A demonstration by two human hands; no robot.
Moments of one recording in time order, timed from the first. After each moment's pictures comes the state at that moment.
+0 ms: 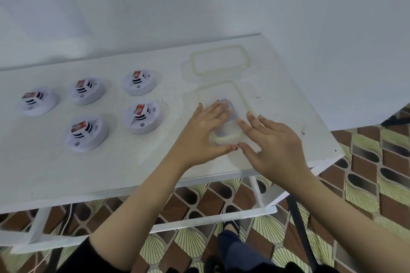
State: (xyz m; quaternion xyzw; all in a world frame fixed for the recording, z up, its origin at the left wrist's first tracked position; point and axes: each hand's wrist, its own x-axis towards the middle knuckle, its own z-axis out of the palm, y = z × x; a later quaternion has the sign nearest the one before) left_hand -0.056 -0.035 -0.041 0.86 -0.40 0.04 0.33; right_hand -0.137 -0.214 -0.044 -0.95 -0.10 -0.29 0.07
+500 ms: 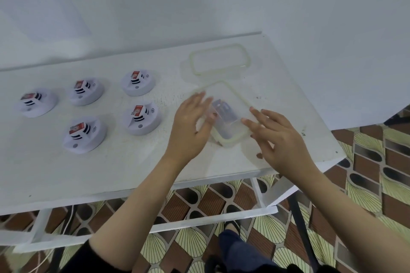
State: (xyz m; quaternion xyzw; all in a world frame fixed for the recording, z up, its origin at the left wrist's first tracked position) left_hand -0.050 -0.034 -0.035 0.86 -0.26 0.13 0.41; right_hand -0.126 -0.240 -0.056 -0.93 -0.13 -0.28 0.20
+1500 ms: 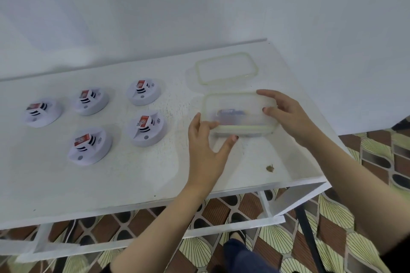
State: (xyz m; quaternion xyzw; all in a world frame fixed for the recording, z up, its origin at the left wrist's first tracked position) left_hand -0.076 -0.057 -0.048 0.83 -0.10 0.09 0.55; right_hand -0.055 -0.264 -0.023 -0.78 0.03 -0.05 0.62
